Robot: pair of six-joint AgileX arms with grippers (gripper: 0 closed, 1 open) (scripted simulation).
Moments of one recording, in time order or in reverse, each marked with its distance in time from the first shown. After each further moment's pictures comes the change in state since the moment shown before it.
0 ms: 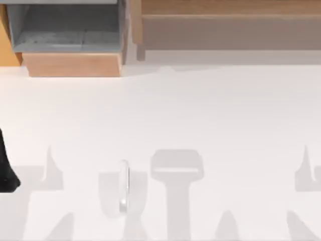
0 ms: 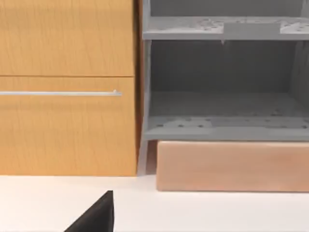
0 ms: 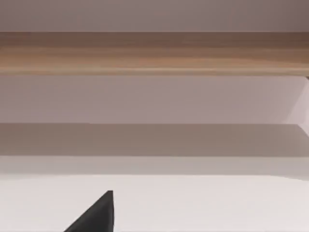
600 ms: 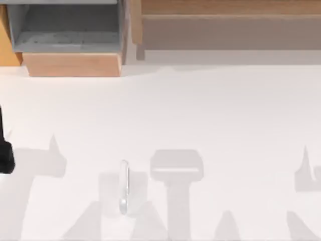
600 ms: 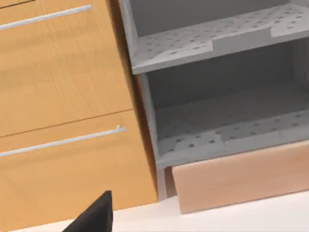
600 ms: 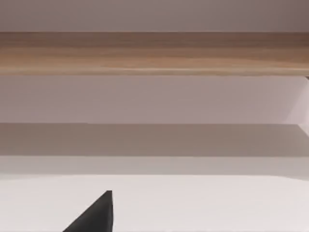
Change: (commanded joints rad) left arm 0.045 0.337 0.148 0.161 0.089 0.222; right arm 0.000 0.000 0.000 0.000 0.000 0.000
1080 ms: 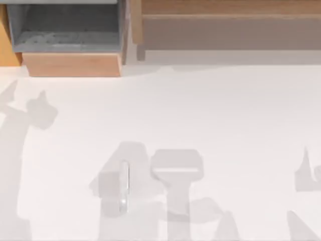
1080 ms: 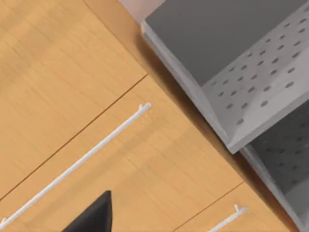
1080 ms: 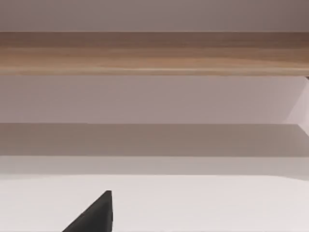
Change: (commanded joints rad) left arm 0.139 0.725 0.350 0.377 0.152 0.510; right arm 0.000 0.000 0.000 0.000 0.000 0.000
